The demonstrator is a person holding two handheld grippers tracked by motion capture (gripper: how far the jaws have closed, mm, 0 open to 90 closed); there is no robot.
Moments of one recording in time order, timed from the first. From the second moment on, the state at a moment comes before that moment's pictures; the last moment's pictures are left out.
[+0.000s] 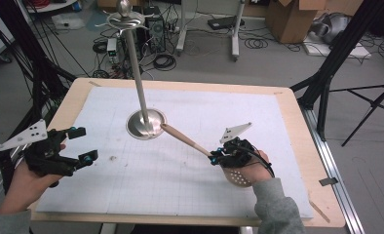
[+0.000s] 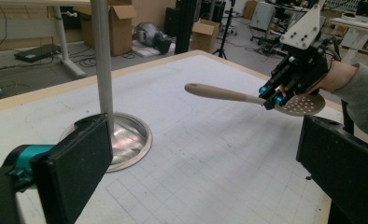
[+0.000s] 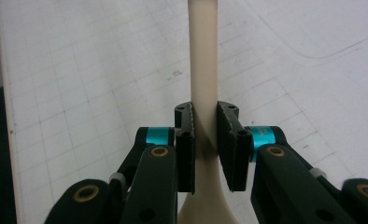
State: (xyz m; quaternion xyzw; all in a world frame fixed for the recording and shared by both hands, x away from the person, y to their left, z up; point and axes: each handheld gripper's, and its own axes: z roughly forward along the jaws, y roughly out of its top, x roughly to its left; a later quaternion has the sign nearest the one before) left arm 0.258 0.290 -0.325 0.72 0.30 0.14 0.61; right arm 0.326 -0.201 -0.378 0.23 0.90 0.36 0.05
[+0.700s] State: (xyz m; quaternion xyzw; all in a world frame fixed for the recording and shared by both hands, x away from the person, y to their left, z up) left arm 0.252 0.294 -0.327 0.72 0.30 0.14 0.61; right arm 0.333 -0.208 -0.323 0.20 0.88 0.42 0.06
